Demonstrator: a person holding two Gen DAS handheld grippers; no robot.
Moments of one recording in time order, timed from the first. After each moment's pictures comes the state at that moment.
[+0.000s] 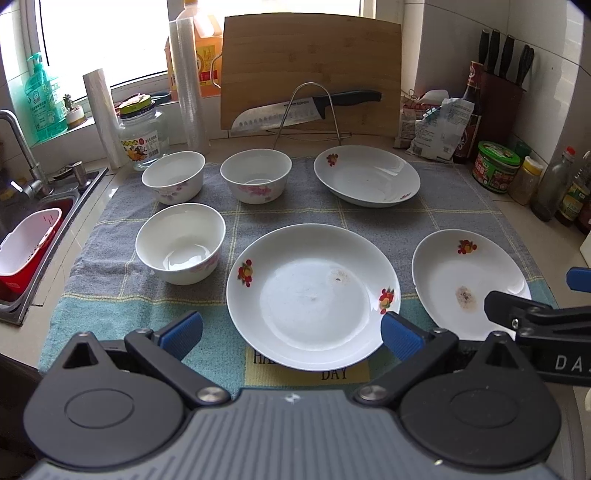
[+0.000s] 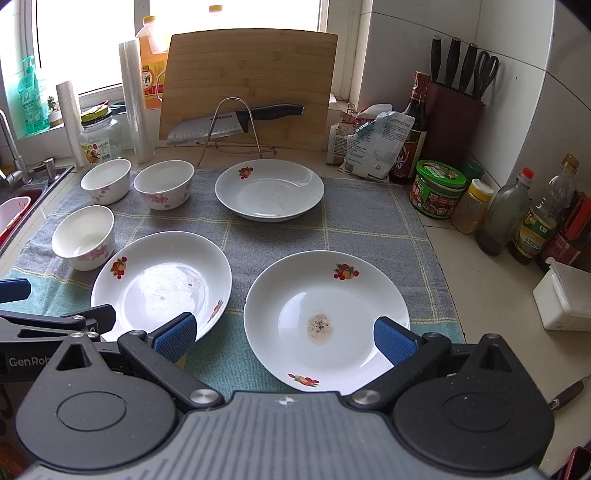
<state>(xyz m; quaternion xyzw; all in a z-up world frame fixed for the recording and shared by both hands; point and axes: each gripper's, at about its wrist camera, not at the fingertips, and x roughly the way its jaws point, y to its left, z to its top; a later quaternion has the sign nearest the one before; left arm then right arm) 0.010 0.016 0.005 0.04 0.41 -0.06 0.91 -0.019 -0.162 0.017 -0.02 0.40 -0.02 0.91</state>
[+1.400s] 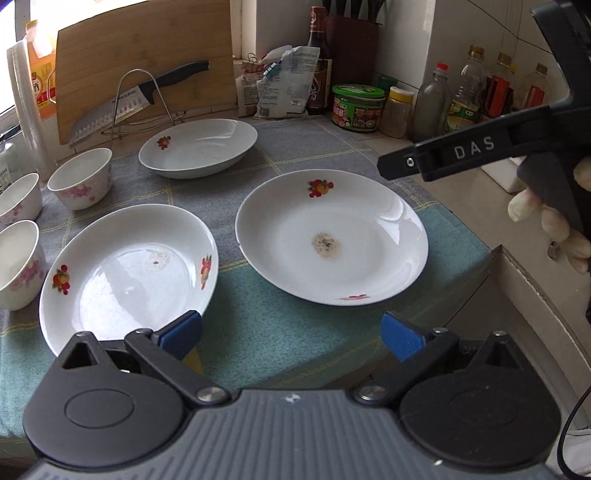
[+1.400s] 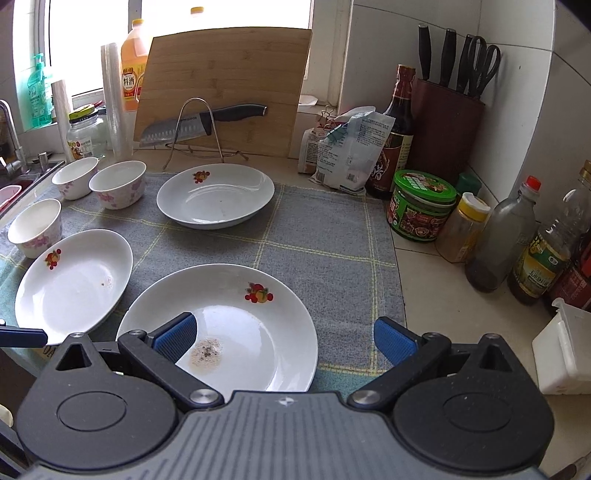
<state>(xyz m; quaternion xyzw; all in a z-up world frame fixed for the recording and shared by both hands) -0.007 -0.092 -0.064 0.09 0.39 -0.25 0.88 0.028 -0.291 -0.031 -0.05 0.38 0.04 0.92</state>
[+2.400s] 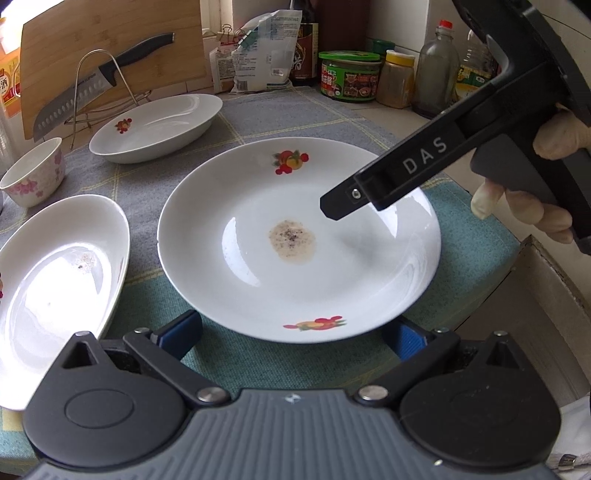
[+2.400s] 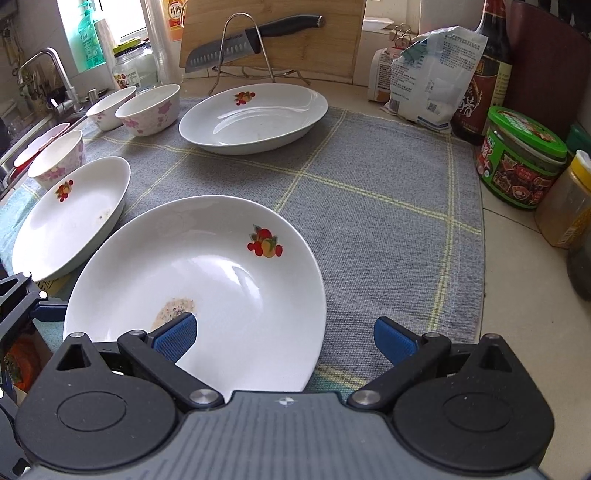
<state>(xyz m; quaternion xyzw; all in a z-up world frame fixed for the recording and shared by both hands) 0.016 -0.154 -0.110 0.11 0.40 -0.23 0.88 0.104 -0.325 -0.107 -0.05 0.47 0.19 0.86</state>
